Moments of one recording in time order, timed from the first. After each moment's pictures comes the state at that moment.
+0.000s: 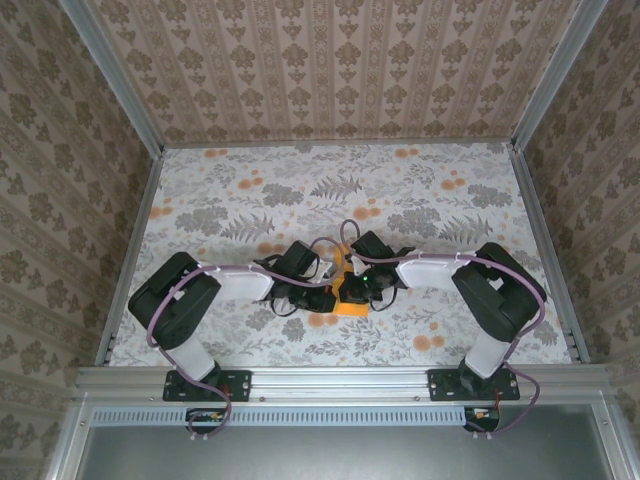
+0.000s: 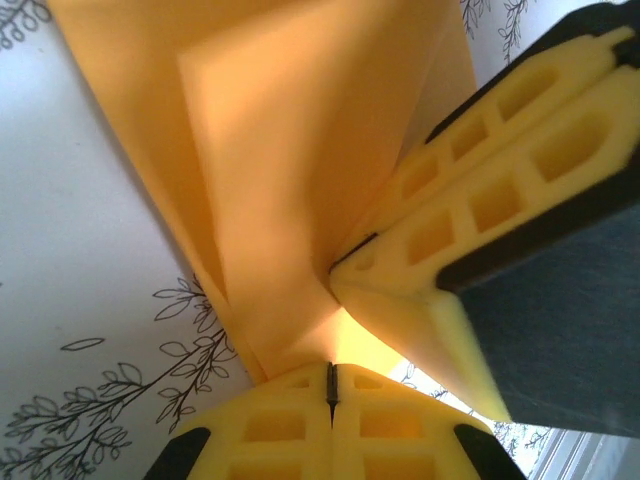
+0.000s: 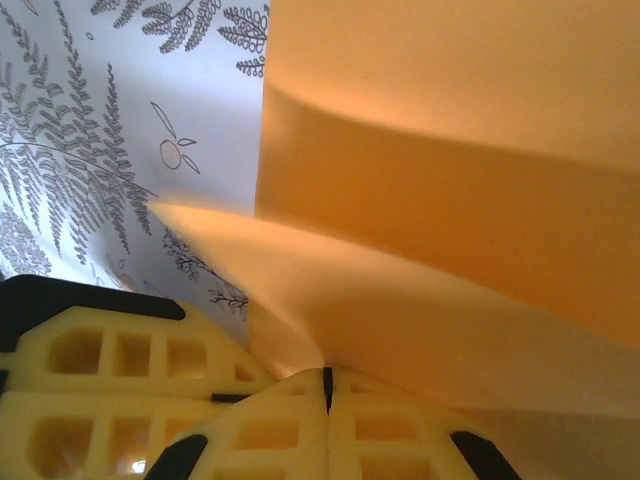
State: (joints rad) left arm -0.81 1.67 0.71 -0.10 0.55 -0.46; right arm 0.67 1.72 0.84 -0.25 -0.45 0.69
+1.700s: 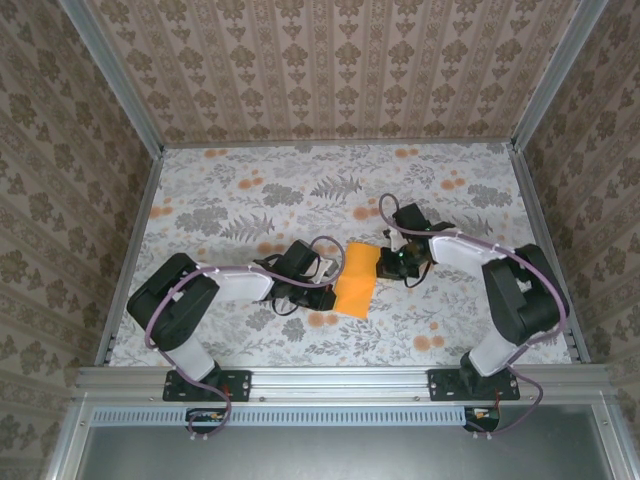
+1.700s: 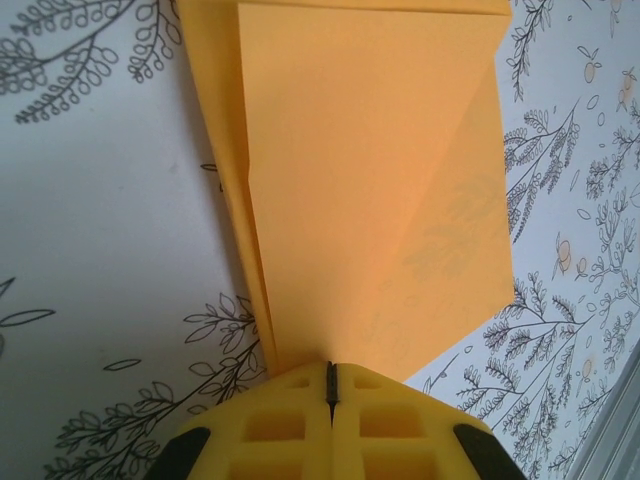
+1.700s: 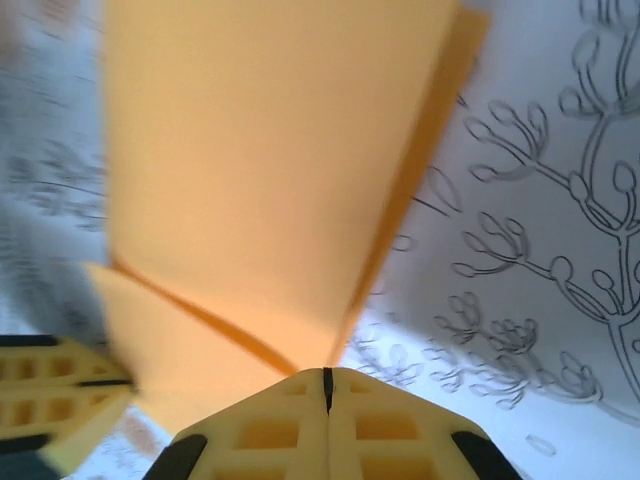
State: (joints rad) left arm -0.82 1.65 0.71 -0.10 0.49 -0.44; right arm 0.37 1.61 0.91 -0.53 -0.40 0.45
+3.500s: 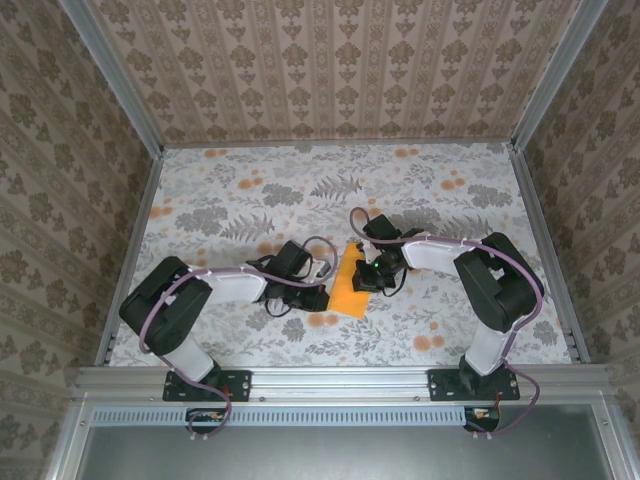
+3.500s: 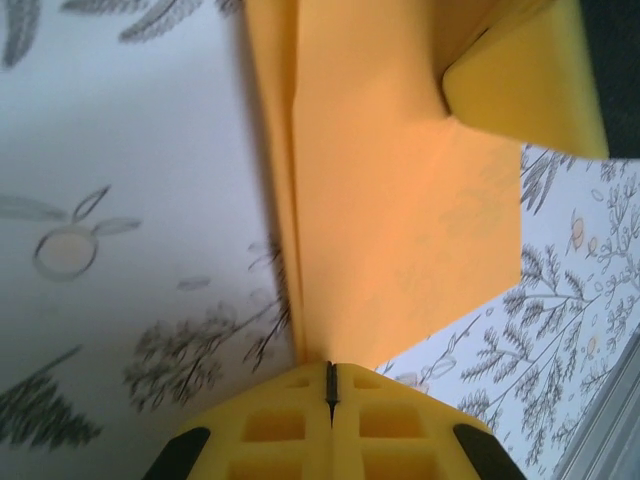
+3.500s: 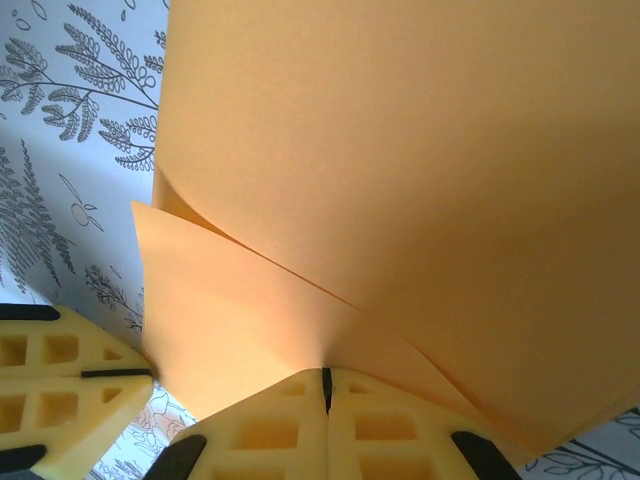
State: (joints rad) left arm -0.78 1.60 0.66 -0.14 0.52 -0.44; right arm 0.53 1.77 0.95 -0.48 -0.45 0.52
